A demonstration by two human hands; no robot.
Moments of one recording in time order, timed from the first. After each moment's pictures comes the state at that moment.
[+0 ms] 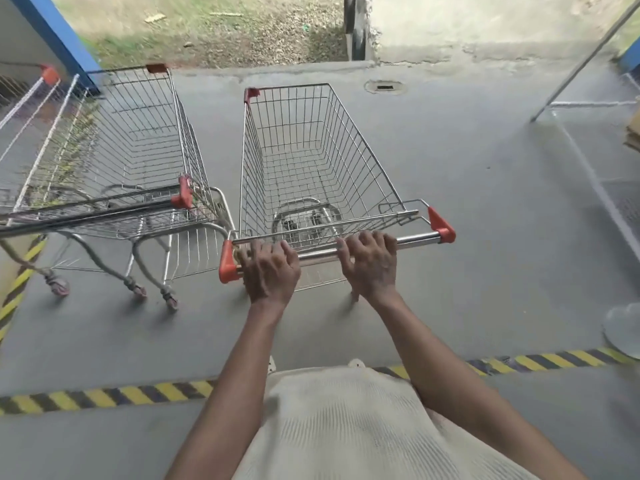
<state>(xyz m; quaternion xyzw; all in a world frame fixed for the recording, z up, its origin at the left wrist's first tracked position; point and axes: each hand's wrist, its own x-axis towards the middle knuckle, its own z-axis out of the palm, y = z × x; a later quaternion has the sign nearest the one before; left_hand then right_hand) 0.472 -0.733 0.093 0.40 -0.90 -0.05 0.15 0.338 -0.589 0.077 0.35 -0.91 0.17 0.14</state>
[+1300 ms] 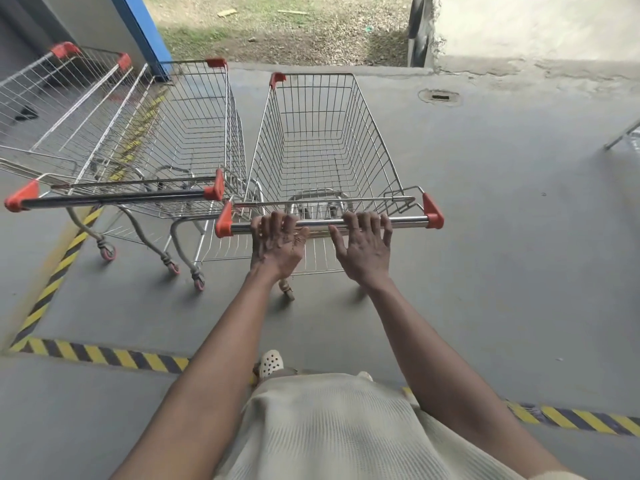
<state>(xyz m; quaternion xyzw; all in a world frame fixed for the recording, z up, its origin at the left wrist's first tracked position) 0.448 -0.797 0.090 0.35 -0.93 -0.10 0.06 0.307 -0.657 0.078 0.41 -0.89 0.19 0.02</state>
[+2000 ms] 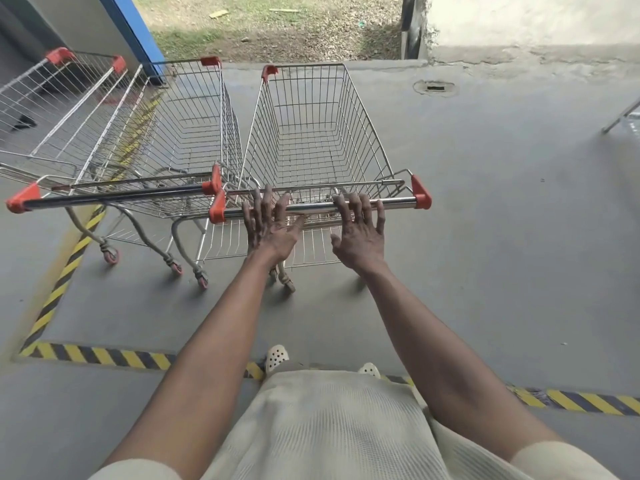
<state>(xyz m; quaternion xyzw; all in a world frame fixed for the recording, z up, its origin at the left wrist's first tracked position) 0.450 -0.808 0.088 0.39 -0.91 -0.12 0.02 0.312 -0.657 0.079 0.43 -0.90 0.07 -0.02</state>
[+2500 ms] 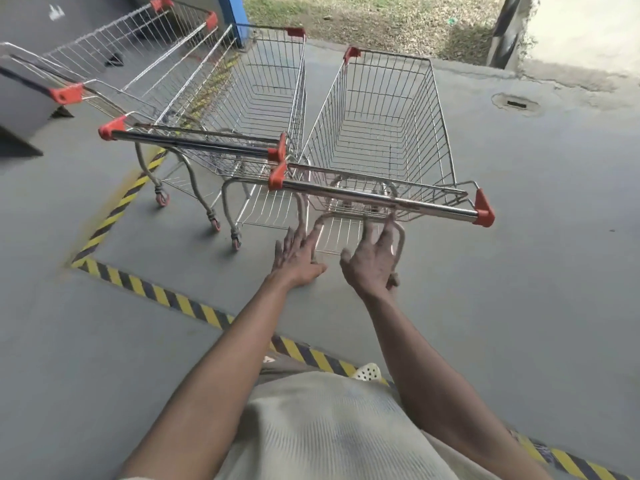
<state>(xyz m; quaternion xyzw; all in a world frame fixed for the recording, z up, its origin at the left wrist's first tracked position) 0.537 -0.752 0.066 0.45 -0.84 -0.29 -0.09 0.399 -0.656 0.074 0.37 -0.90 0.19 -0.16</state>
